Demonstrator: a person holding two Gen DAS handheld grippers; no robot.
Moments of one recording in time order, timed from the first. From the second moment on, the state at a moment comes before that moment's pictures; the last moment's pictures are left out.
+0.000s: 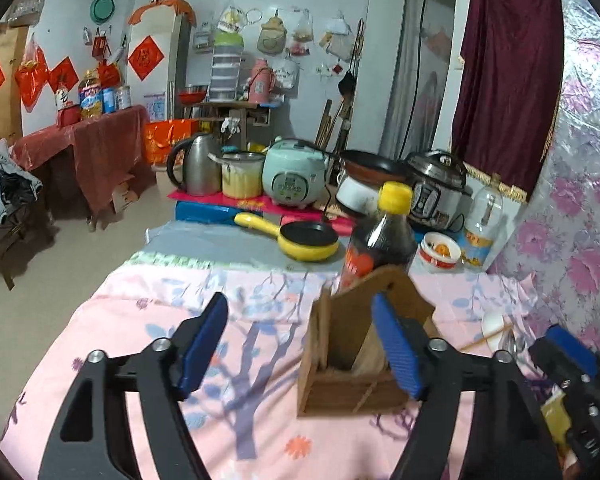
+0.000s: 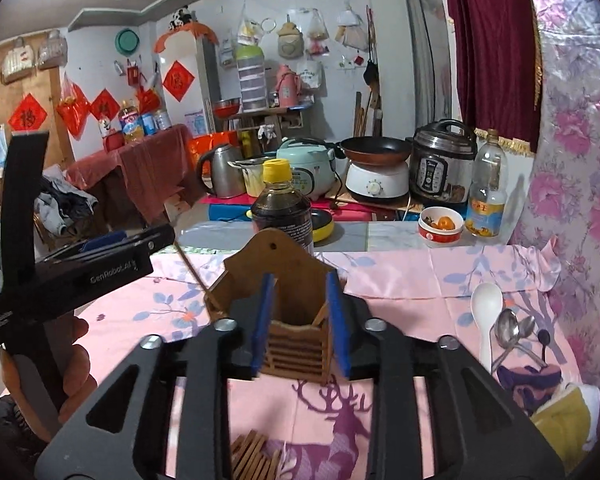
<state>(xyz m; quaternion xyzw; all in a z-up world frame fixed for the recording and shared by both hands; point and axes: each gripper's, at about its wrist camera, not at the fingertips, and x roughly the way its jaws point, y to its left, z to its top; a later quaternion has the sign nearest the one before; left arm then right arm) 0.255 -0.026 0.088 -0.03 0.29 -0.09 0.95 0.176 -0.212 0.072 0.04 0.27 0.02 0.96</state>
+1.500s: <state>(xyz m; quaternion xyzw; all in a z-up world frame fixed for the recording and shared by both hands) 0.094 -0.029 -0.085 0.09 0.51 -0.15 0.84 0.019 -0.216 -0.057 0.02 0.39 -0.01 0.92</state>
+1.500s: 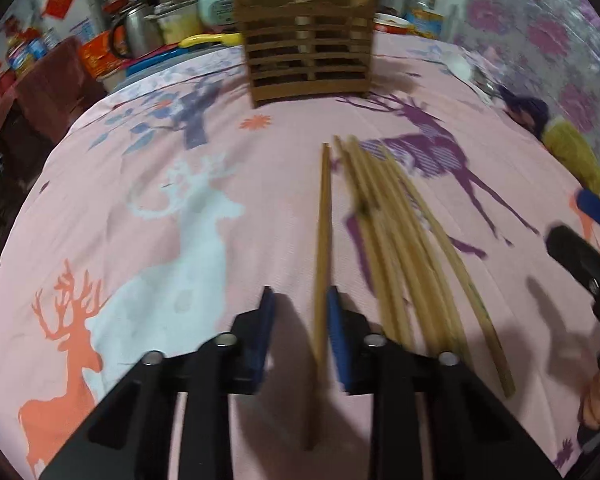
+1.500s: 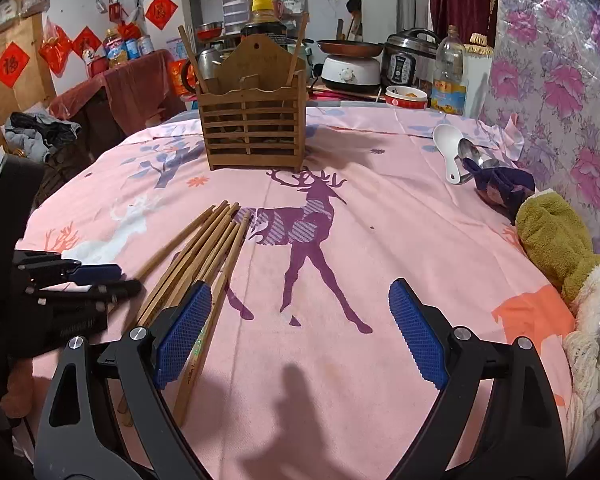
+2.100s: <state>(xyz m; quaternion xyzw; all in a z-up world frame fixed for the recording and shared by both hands) 0.093 0.000 -0.085 0.07 0.52 -0.09 0.85 0.016 -0.167 -0.087 -0.02 0.47 0.12 0.87</state>
